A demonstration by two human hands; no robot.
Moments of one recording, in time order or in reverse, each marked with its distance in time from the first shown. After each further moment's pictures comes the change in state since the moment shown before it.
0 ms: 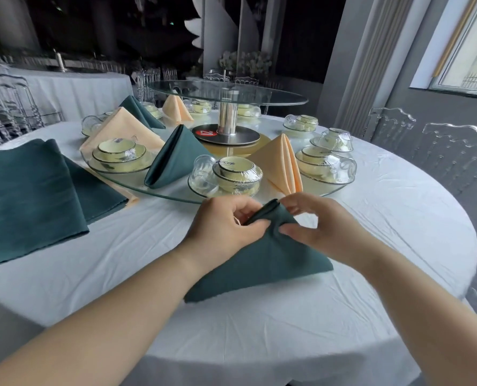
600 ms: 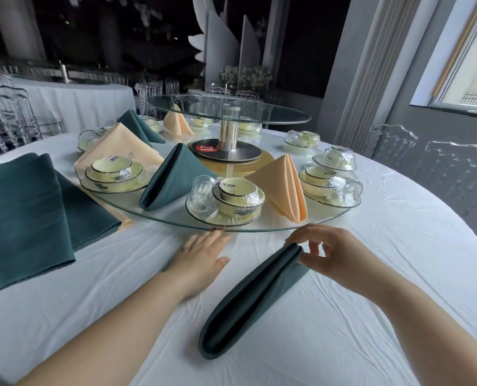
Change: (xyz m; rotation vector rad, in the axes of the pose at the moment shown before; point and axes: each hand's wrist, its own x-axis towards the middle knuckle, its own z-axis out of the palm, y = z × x) left_hand 0.033 -0.085 -0.009 0.874 -0.485 -0.264; right_hand 0.020 0.036 -0.004 -0.119 -0.049 0.039
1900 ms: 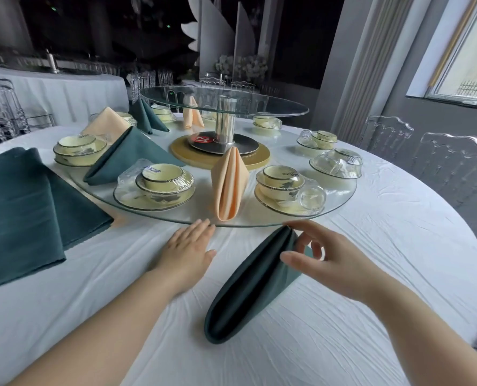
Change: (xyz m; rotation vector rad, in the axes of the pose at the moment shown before) left_hand 0.004 -0.014 0.005 0.090 0.107 -0.031; right_hand -0.010 -0.021 0.002 0.030 -0.035 0.196
